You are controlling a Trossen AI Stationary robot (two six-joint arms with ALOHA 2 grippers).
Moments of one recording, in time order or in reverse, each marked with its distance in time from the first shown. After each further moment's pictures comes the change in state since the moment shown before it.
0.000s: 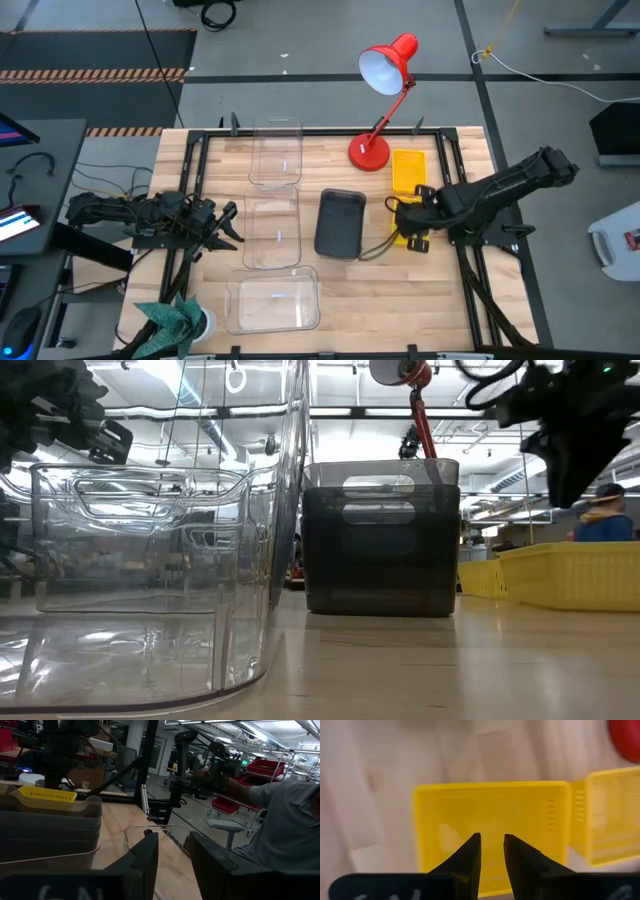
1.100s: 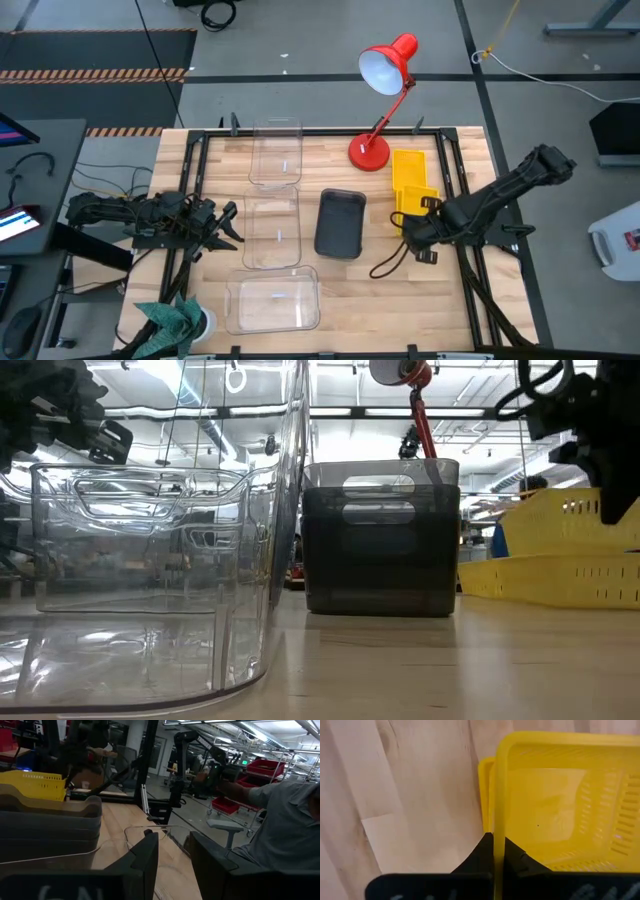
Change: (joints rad) left arm 0.000 0.000 0.000 0.000 0.000 0.000; right arm 0.143 0.000 -0.080 0.004 -0.063 0.137
